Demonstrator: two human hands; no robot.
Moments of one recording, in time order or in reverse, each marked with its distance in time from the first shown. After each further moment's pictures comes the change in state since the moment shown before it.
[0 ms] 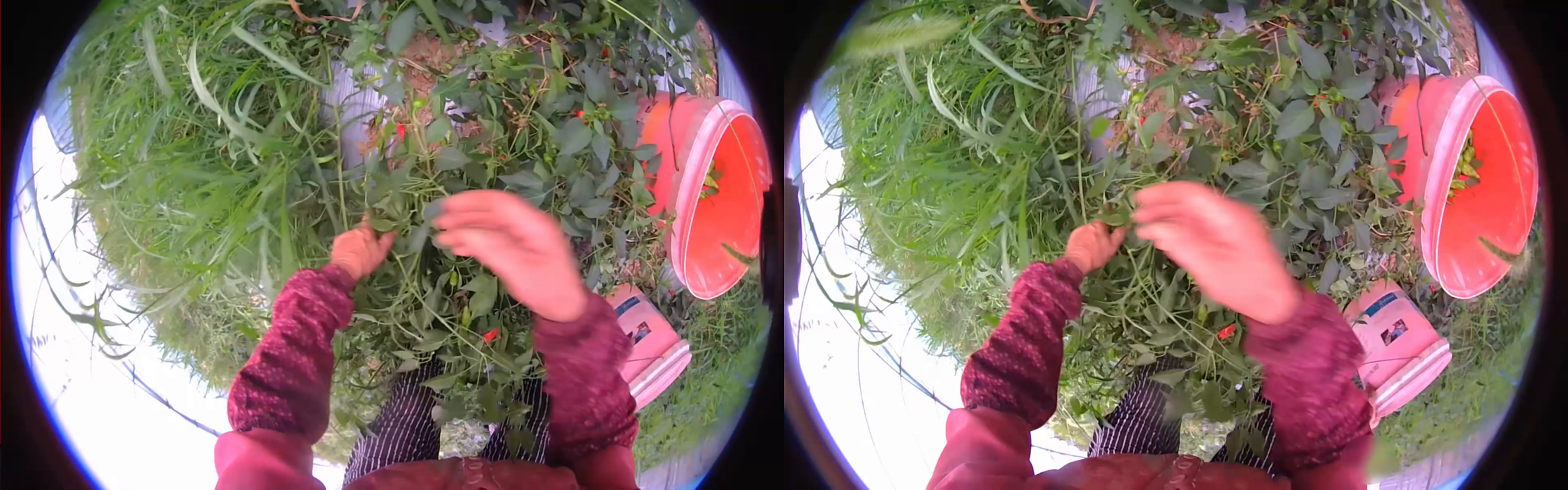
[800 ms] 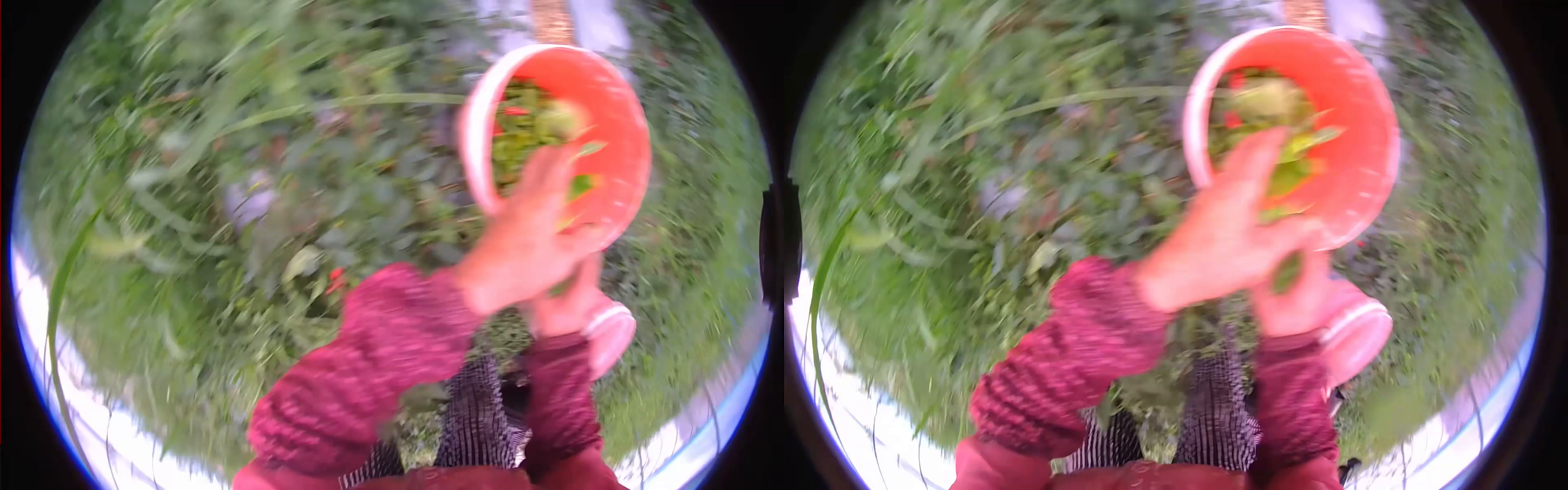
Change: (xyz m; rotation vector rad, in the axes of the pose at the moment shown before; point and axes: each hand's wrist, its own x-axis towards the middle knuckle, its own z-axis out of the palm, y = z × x) left_hand -0.117 0.405 -0.214 -1.033 0.600 1.099; right_hand -0.182 -0.075 -0.149 0.793 0.845 -0.530
